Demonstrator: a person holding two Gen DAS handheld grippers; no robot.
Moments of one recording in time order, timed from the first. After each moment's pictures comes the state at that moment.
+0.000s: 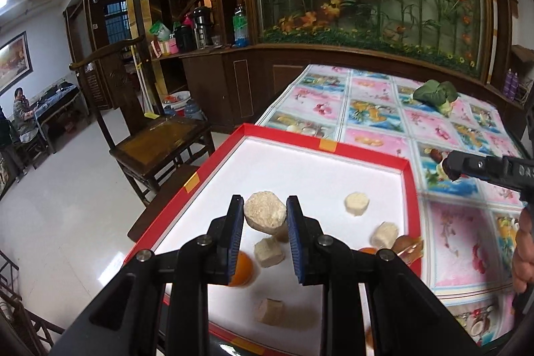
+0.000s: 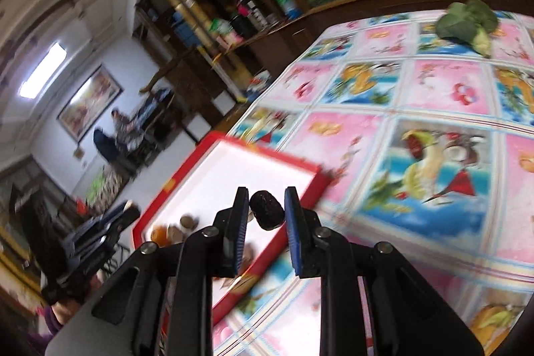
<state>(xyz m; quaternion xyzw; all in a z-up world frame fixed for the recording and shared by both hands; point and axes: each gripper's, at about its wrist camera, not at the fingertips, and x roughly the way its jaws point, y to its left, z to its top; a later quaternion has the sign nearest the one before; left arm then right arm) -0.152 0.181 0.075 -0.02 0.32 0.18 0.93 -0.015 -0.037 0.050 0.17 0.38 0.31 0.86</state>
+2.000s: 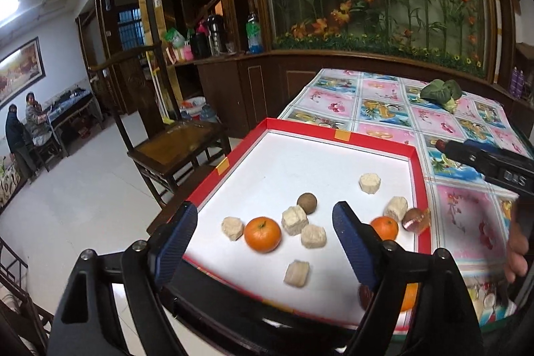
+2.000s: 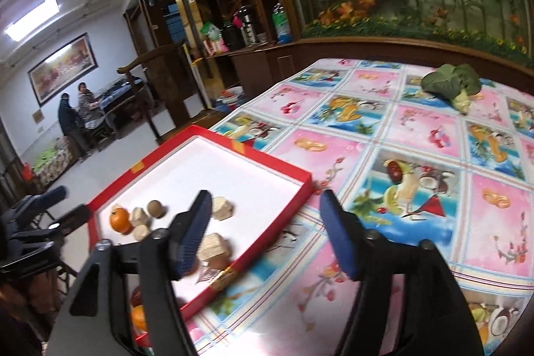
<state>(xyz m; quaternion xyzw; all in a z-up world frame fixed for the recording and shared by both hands) -0.209 0.178 0.081 0.00 0.29 0.21 0.93 -0.052 -0.005 0.057 0.05 0.31 0.22 0.92</state>
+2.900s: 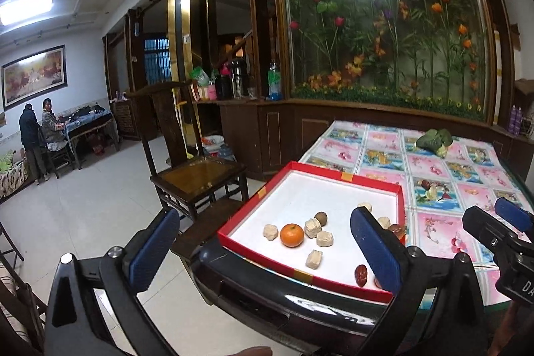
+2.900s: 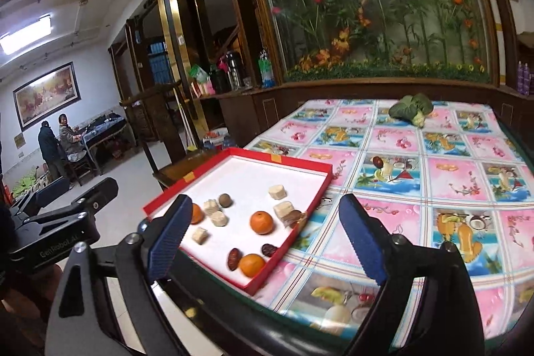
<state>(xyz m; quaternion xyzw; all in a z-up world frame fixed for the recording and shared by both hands) -0.305 0.170 0.129 -0.02 0.19 0.24 0.95 -0.229 0.037 0.113 0.07 0.22 0.15 0.96</state>
